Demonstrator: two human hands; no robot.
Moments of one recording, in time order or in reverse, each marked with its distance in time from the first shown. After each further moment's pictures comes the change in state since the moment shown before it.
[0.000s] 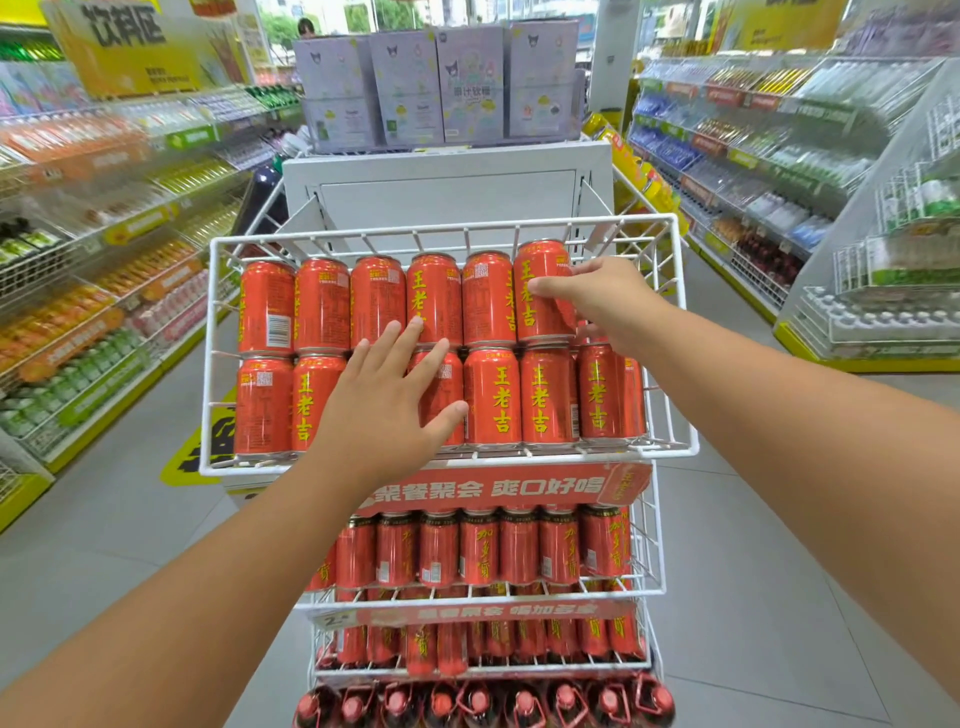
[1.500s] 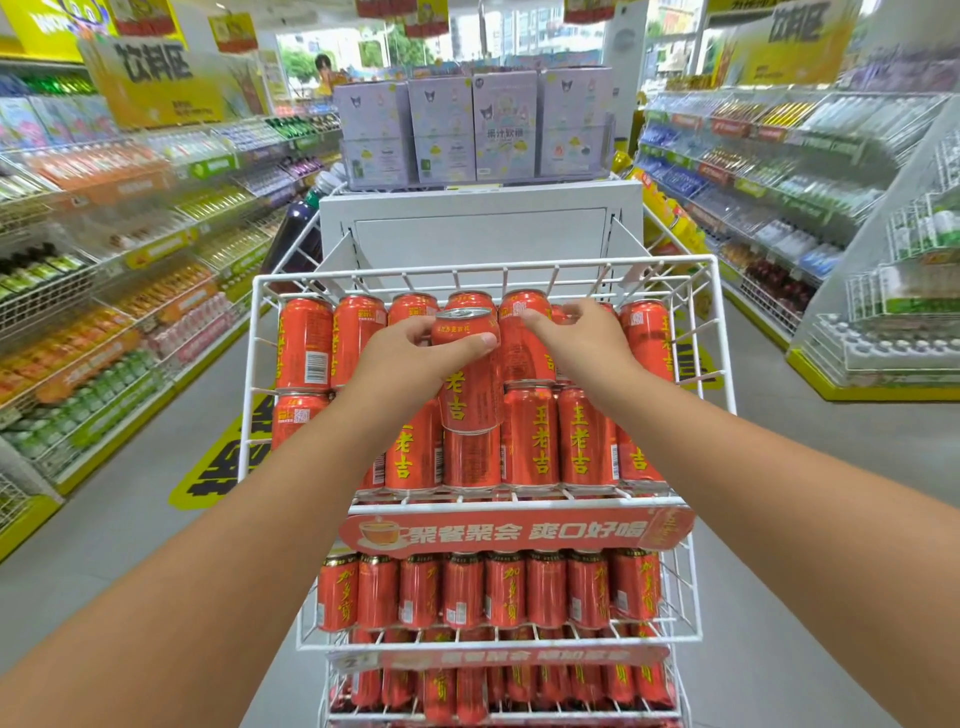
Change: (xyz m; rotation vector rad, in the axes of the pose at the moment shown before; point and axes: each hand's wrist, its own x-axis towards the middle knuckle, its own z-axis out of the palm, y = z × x) left_hand 0.045 -0.011 -0.064 -1.320 0.018 -0.397; right_hand -0.025 -0.018 0.063 -0.199 0.134 -0.097
